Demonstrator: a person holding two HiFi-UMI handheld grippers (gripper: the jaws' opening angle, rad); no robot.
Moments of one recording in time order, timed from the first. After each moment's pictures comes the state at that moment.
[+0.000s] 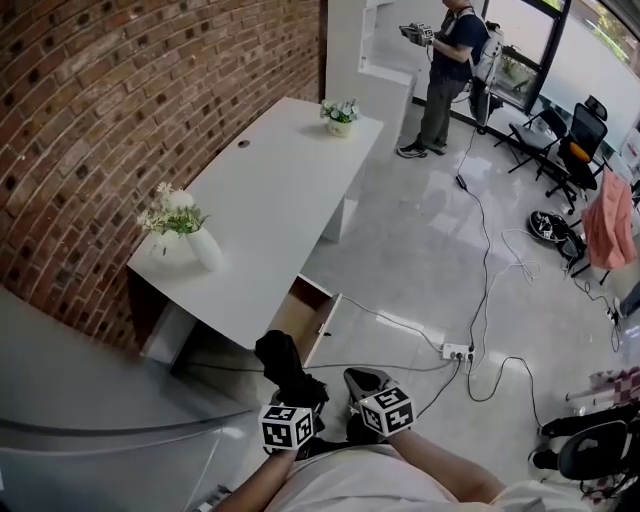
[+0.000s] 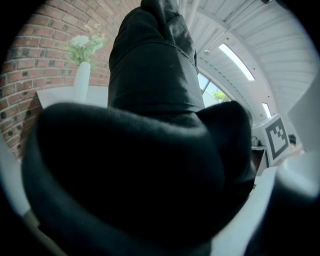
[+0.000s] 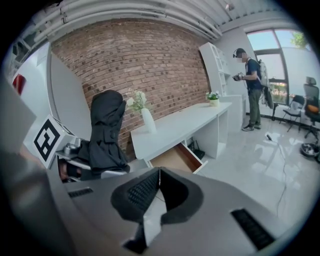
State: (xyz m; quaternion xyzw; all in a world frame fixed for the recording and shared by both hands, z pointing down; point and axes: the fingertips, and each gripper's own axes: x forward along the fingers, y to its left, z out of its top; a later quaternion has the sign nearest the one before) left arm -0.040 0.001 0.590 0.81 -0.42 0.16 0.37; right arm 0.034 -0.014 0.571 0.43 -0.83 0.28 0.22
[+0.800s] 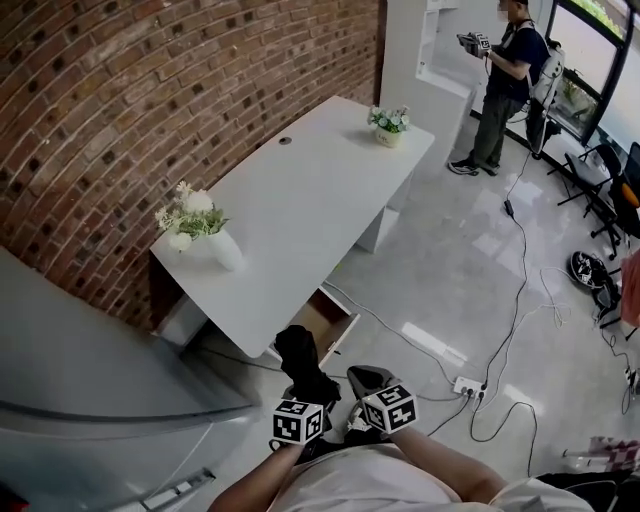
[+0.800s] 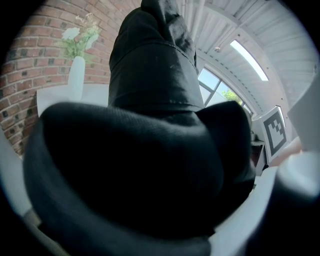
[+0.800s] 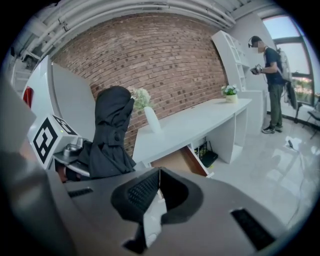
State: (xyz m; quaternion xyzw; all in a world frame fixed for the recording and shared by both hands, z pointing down) left arm 0.012 -0.071 0.603 0.77 -0.47 0.17 0.39; right arm 0.059 -0.101 0.584 0.33 -0.87 0.27 0.23
